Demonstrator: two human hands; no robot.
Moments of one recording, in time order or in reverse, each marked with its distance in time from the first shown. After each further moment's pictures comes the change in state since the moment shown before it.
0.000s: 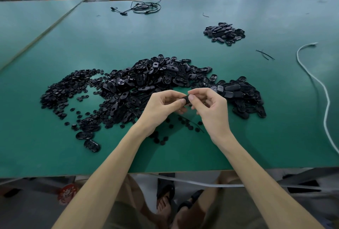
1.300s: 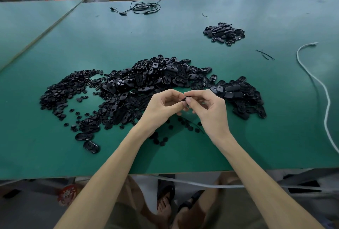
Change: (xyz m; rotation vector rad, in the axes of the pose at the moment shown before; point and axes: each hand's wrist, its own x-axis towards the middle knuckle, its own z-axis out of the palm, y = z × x) left_hand -0.001 0.004 0.004 0.006 0.000 0.036; right_hand 0.001 0.002 0.000 -0.059 -0.039 -0.039
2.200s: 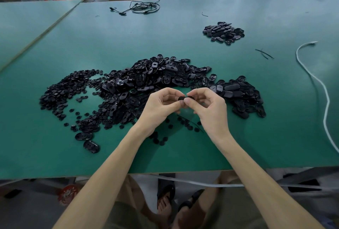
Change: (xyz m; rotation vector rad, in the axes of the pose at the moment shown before) left_hand 0.001 -0.005 -0.002 -0.074 0.024 0.004; right_hand -0.001 0.000 0.000 0.005 0.022 0.032
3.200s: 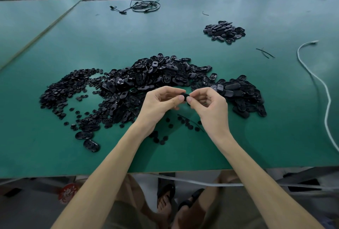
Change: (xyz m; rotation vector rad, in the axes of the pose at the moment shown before) left_hand -0.001 0.004 -0.002 -0.077 0.045 -0.024; right_hand 0.000 -0.001 0.001 -0.106 0.062 0.003
